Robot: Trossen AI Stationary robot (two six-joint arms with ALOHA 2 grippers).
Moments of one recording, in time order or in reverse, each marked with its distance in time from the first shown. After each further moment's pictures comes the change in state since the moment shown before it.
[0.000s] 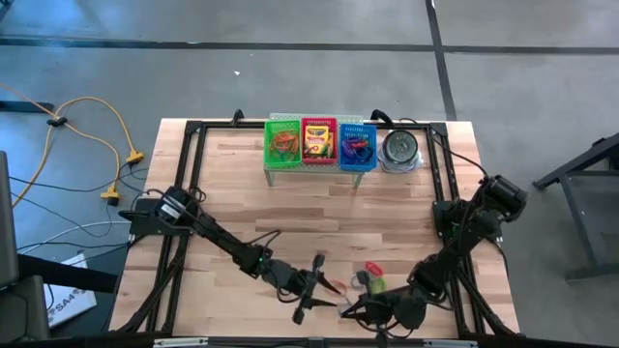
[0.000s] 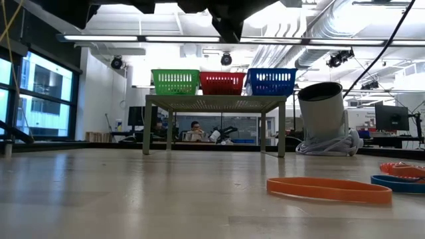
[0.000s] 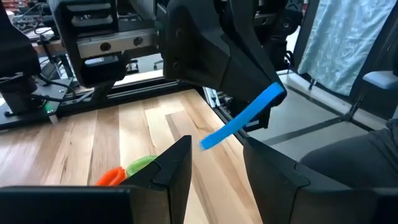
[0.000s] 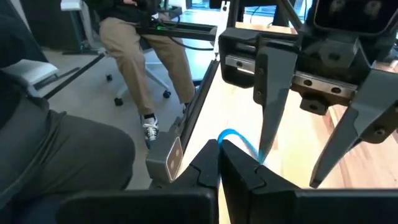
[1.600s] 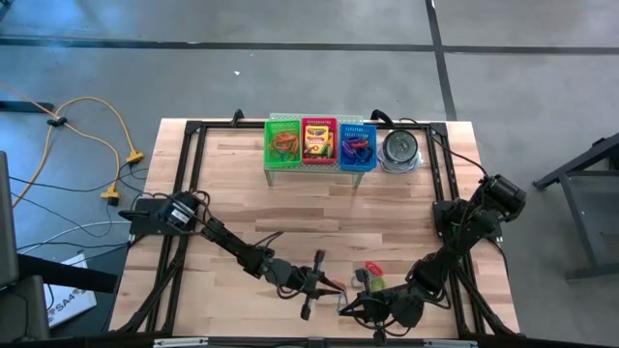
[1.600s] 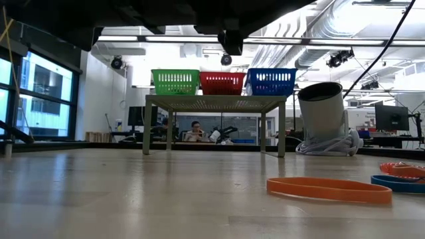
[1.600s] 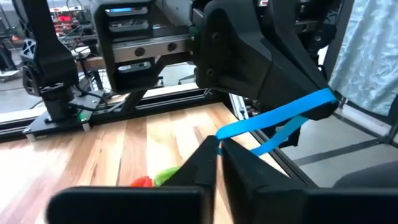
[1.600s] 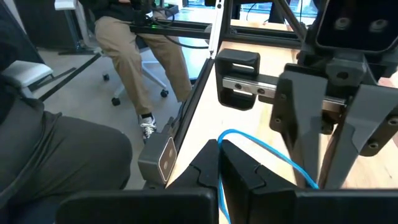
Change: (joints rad) left arm 0.010 0.082 0.000 0.174 -0.093 0.034; right arm -0.015 0.000 0.000 -0.008 -0.008 0.010
